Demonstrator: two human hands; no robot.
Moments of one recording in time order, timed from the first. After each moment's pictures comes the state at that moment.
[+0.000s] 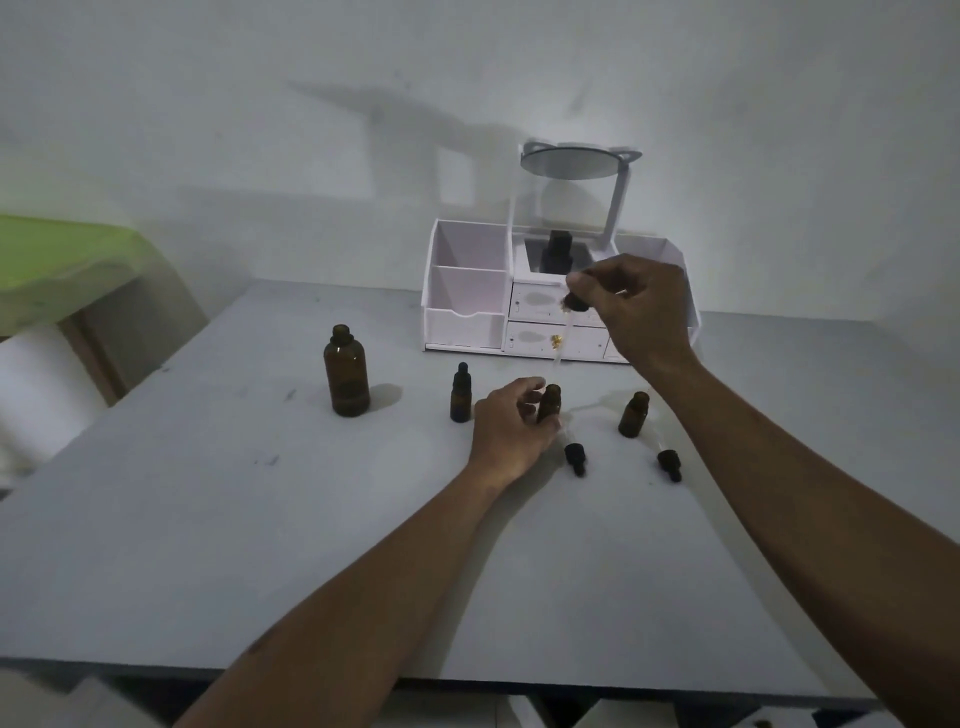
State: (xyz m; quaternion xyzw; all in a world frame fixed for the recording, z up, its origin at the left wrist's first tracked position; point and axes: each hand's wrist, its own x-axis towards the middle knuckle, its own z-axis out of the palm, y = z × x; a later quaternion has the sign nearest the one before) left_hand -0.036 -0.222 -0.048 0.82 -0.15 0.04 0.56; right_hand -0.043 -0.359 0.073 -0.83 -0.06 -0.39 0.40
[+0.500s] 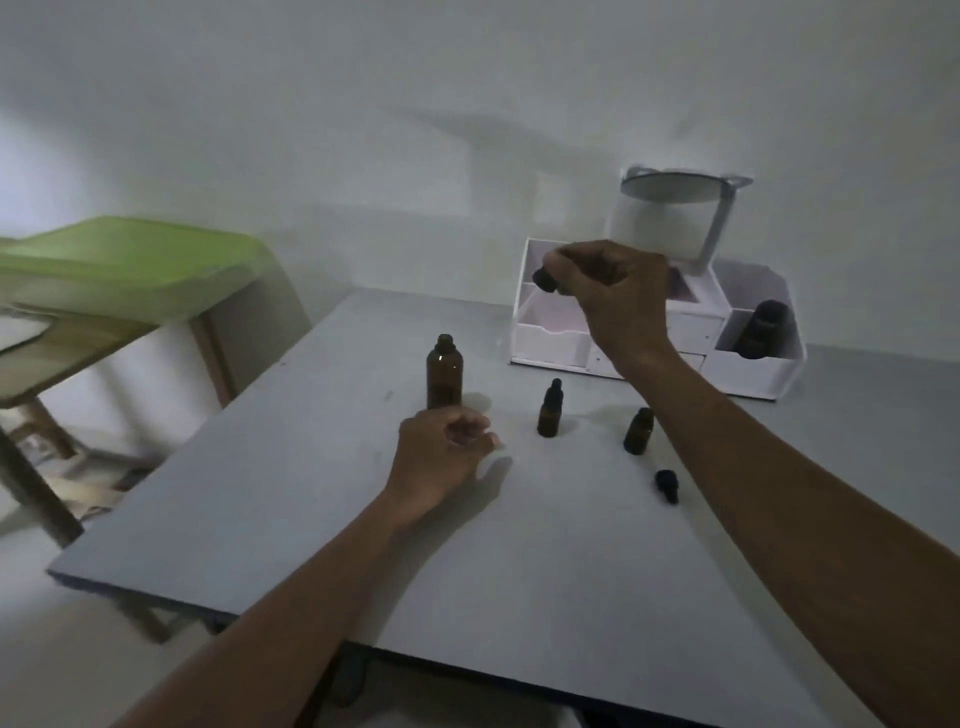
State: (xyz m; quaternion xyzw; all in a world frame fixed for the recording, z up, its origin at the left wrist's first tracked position) left_hand -0.053 -0.056 -0.043 0.85 -0.05 0.09 0.52; right_hand -0.016 -0.244 0.092 -0.76 -0.15 -0.33 0.55
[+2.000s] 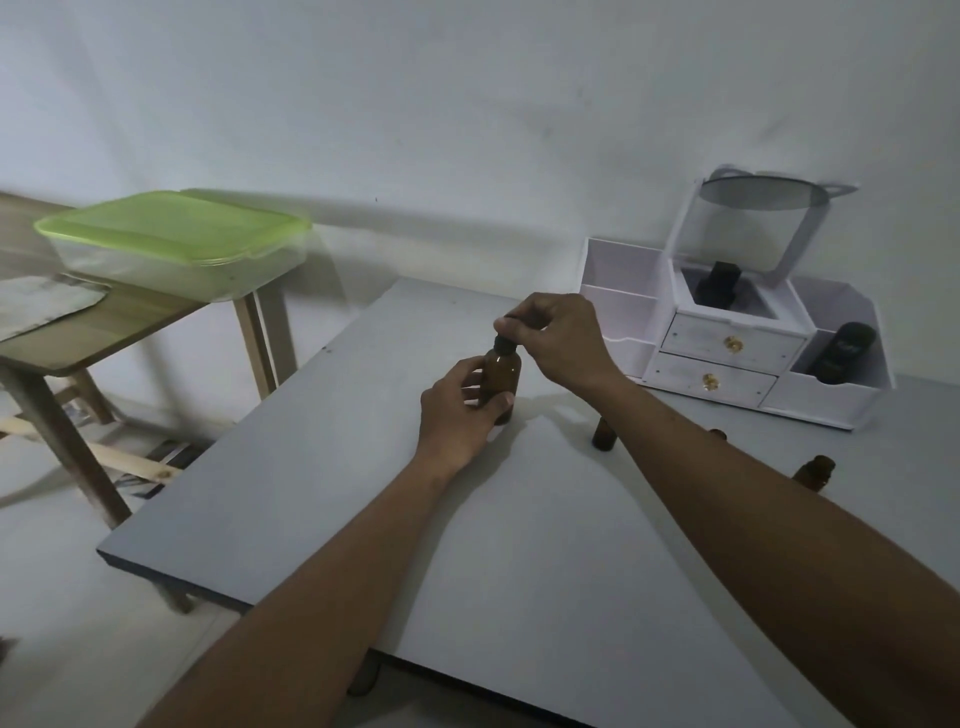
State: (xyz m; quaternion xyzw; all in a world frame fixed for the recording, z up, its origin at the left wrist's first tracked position) left_hand 0.005 -0.023 -0.051 0.80 -0.03 0.16 0.58; right_hand 0.046 -0.162 0.034 -0.86 -0.19 -0.21 0.42
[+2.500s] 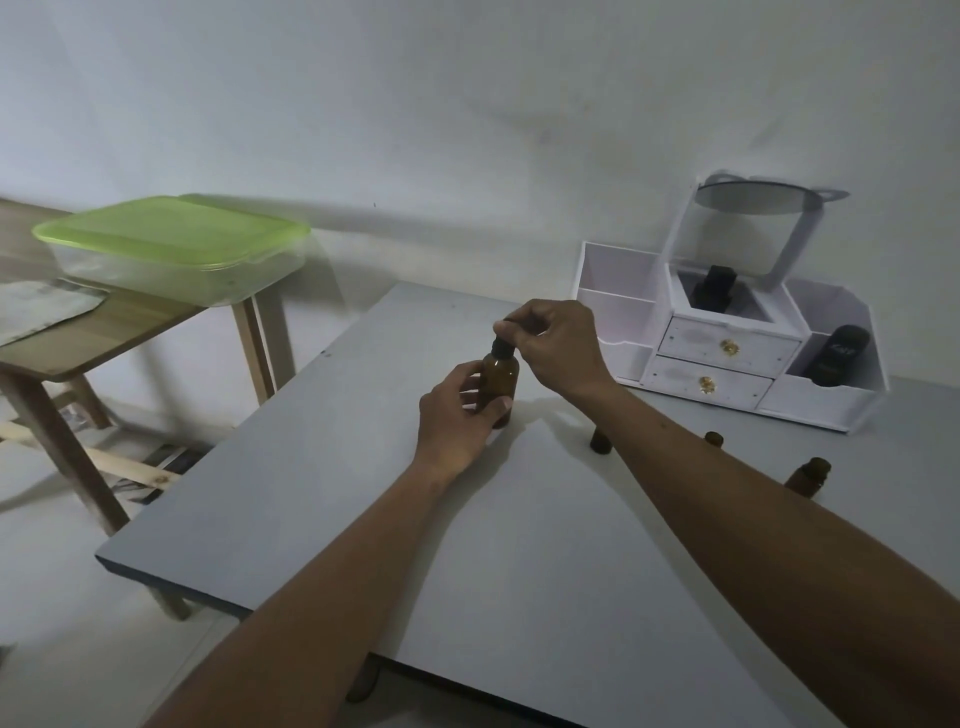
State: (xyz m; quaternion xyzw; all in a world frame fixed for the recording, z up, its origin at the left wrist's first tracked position) left_hand 0.006 -0.024 -0.051 0.80 -0.03 0.16 0.58; right_hand 0.042 -0.159 0.034 -0.86 -0.18 -0.22 0.43
